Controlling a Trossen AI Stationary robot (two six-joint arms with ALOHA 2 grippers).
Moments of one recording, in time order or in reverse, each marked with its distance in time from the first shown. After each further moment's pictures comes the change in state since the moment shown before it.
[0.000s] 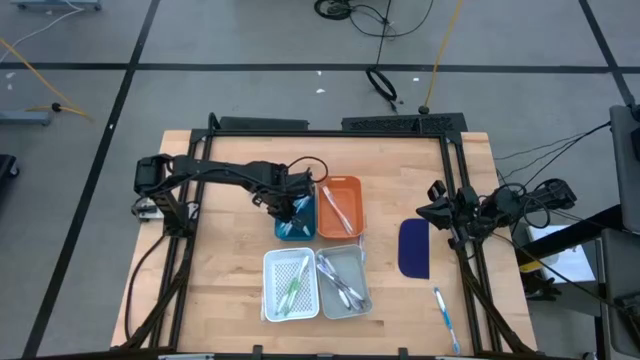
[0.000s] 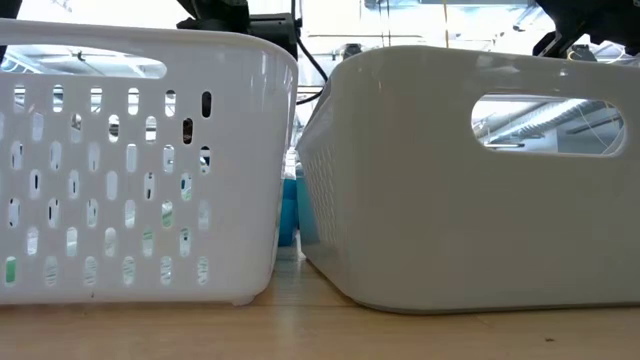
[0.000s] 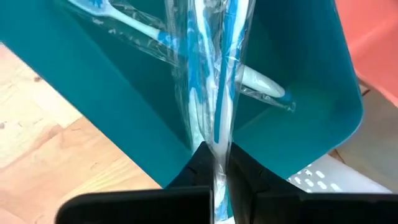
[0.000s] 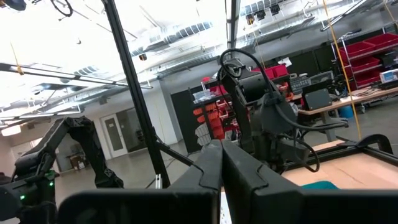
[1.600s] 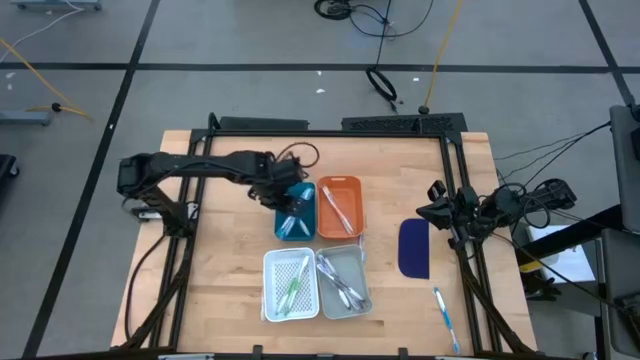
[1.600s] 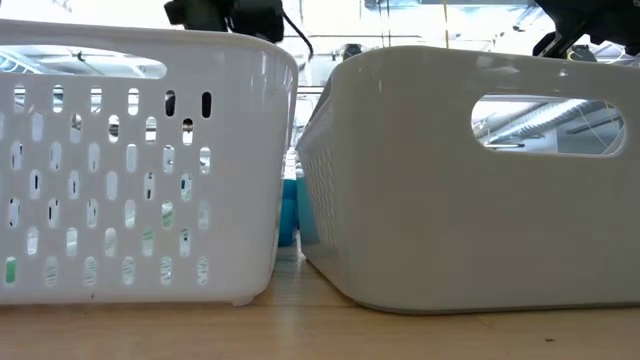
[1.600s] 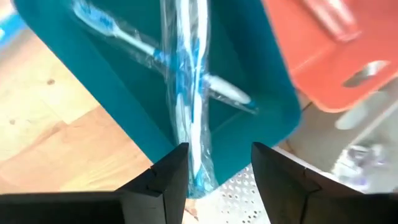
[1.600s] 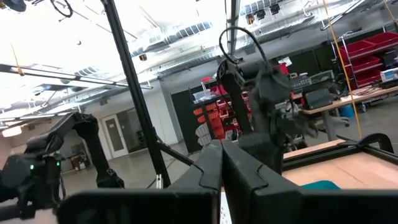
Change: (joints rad) left arm 0.044 -0.119 0.000 0.008 0.020 -0.033; right arm 0.000 0.000 0.000 0.000 0.000 0.005
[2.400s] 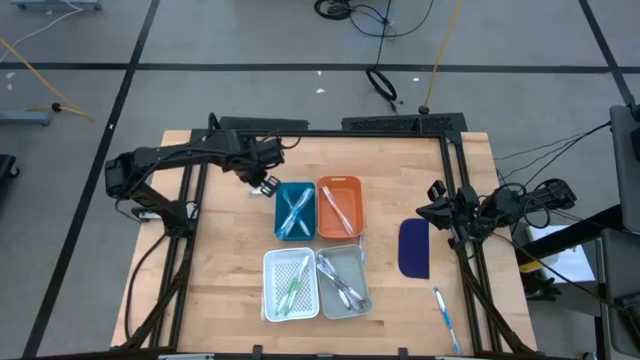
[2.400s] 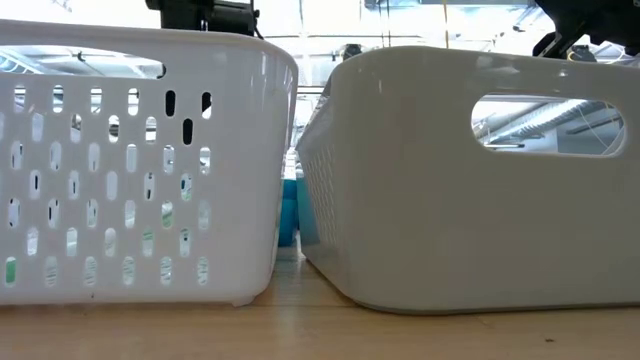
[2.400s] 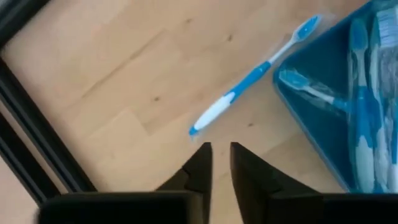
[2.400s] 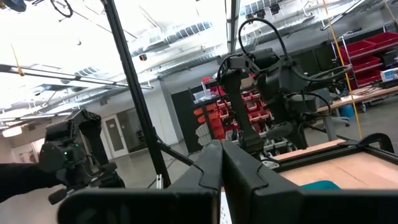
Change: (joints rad) left arm 0.157 -0.115 0.001 -0.298 -0.418 0.291; right arm 0.000 0.000 0.000 0.000 0.000 0.002
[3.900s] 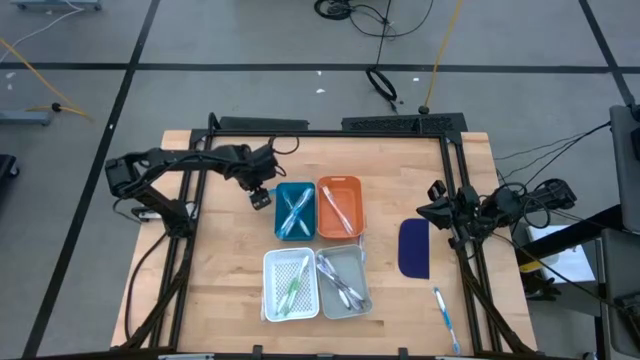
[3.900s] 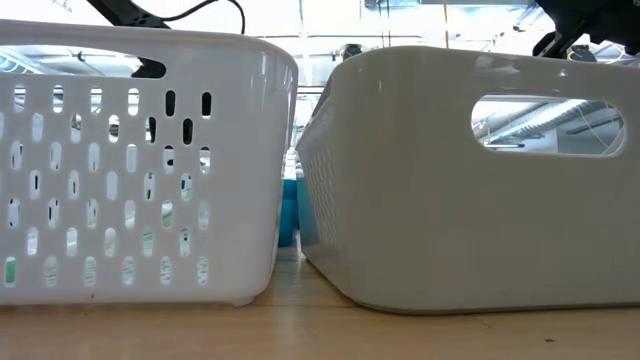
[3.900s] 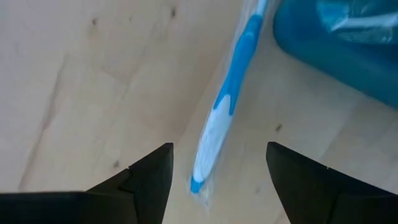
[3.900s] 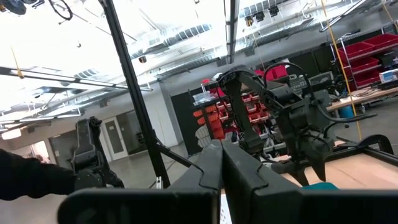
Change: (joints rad) left arm 0.155 0.018 -0.397 0.511 0.186 0.642; right arm 0.000 0.000 0.000 0.008 0.005 0.000
